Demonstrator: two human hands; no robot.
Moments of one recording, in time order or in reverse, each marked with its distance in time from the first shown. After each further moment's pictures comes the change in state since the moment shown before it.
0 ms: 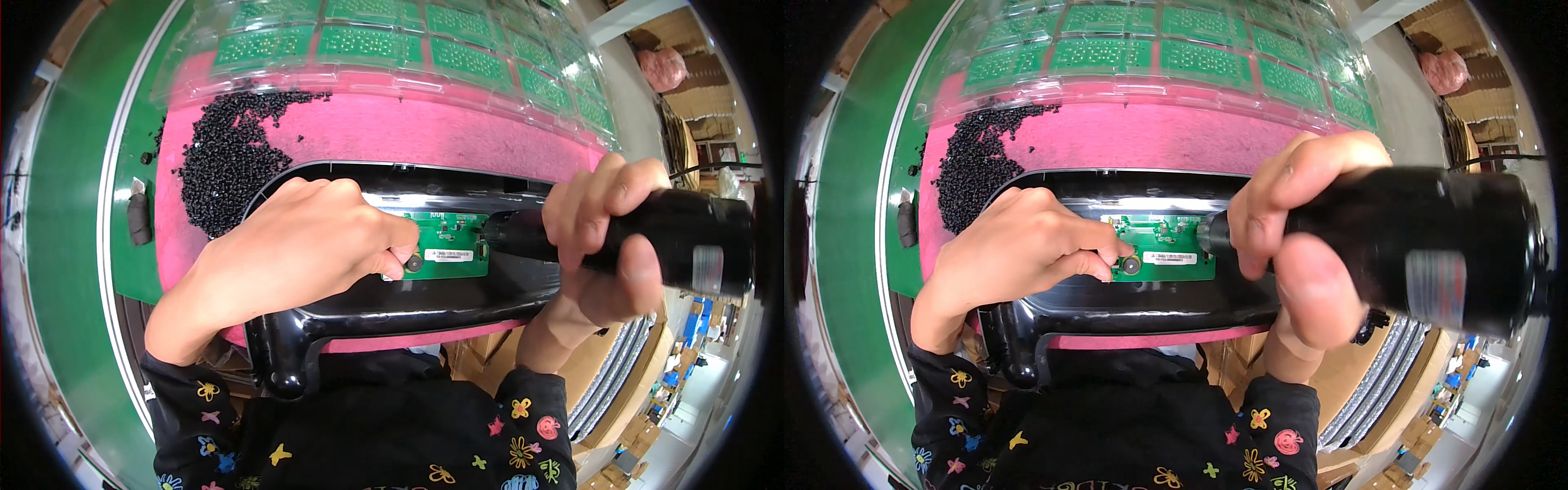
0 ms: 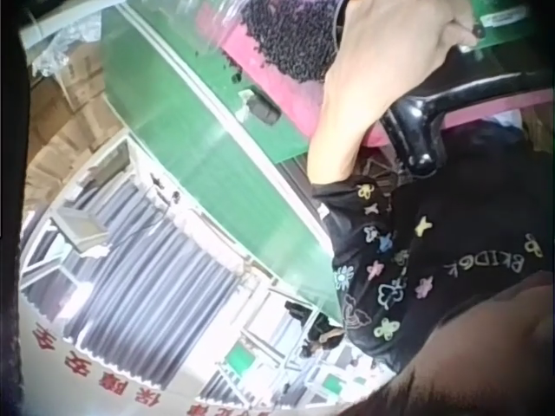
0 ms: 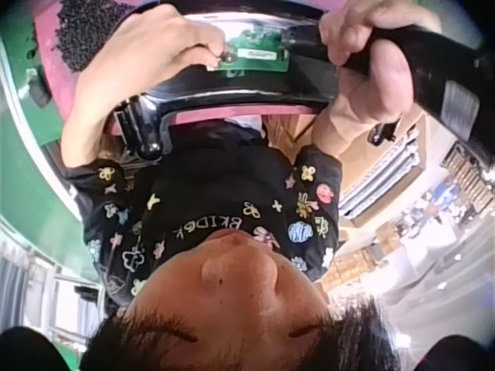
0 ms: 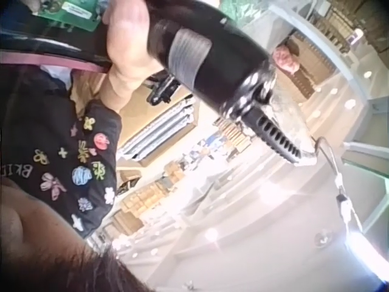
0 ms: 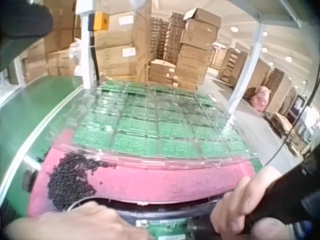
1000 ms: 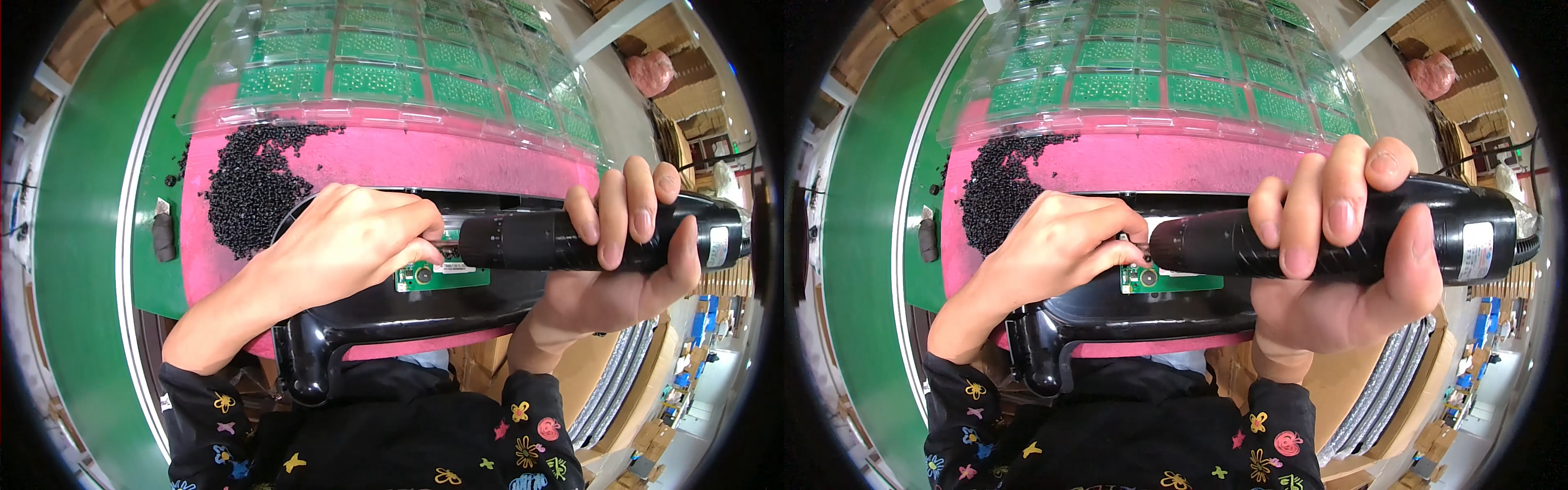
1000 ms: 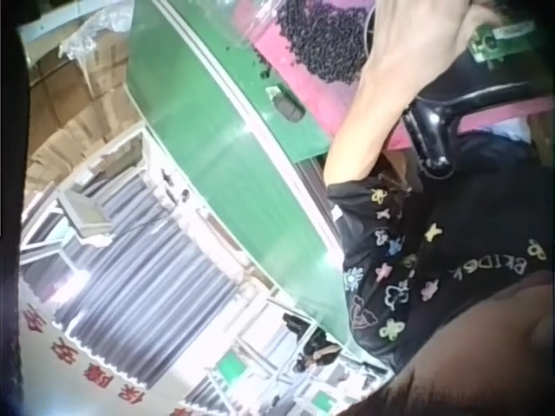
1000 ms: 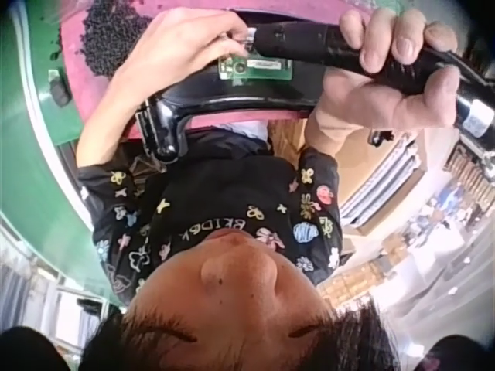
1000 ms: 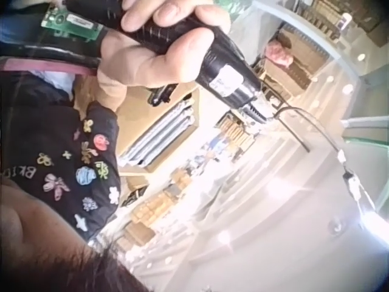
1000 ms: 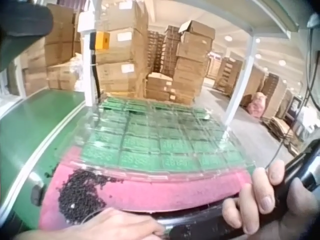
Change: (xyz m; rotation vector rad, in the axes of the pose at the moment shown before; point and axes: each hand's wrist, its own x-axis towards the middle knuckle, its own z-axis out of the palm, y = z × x) left_hand 0.005 -0.002 0.006 -0.078 0.344 0.207; right_hand 0.008 -0.016 0.027 0.503 0.093 -0.189
